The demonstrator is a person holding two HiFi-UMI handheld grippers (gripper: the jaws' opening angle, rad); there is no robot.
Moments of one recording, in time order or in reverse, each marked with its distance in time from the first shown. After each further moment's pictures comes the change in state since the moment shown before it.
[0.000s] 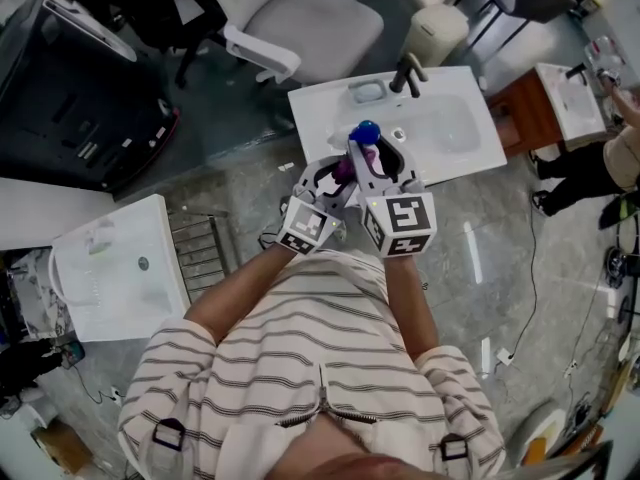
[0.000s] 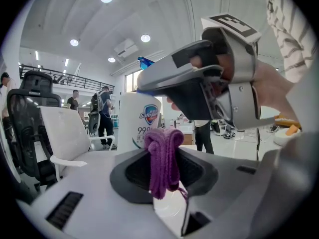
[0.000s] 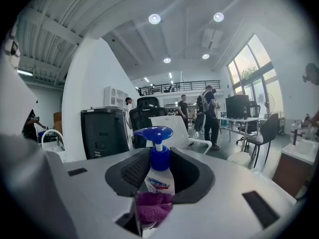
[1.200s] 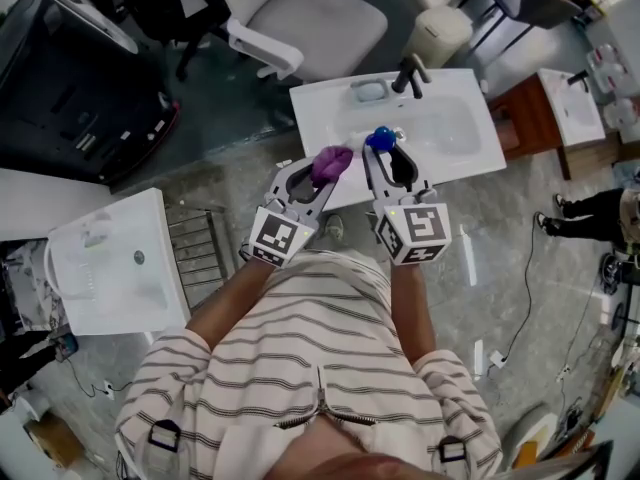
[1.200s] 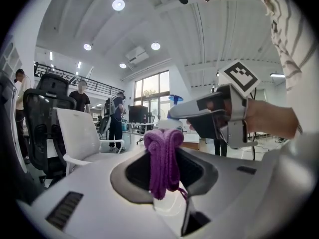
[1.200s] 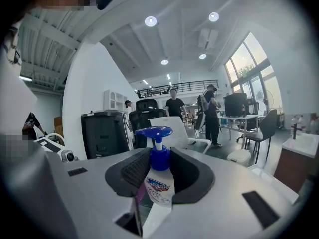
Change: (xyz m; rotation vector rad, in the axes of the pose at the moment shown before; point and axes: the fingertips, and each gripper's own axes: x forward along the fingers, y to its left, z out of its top) left arm -0.056 0.026 0.019 -0.082 -0.086 0.087; right arm -0.019 -0.012 -0.008 0.039 -0.021 0.005
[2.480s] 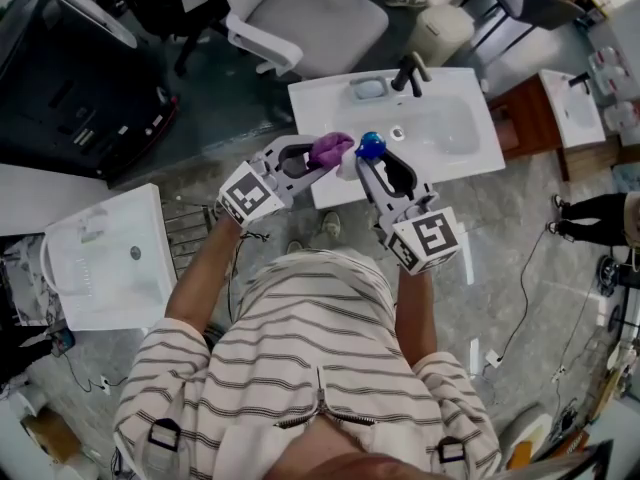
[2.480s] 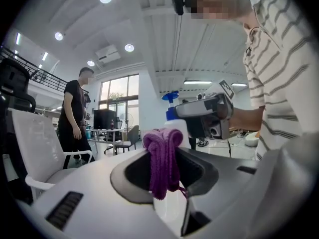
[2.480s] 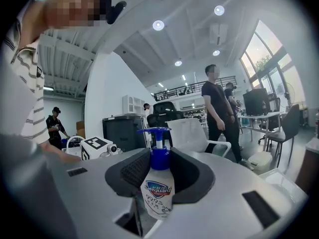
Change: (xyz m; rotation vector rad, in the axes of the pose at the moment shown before) left arm 0.017 0.006 0.012 0.115 -0.061 -0.413; right arm -0.015 0.023 0.003 -0.003 -0.035 0.237
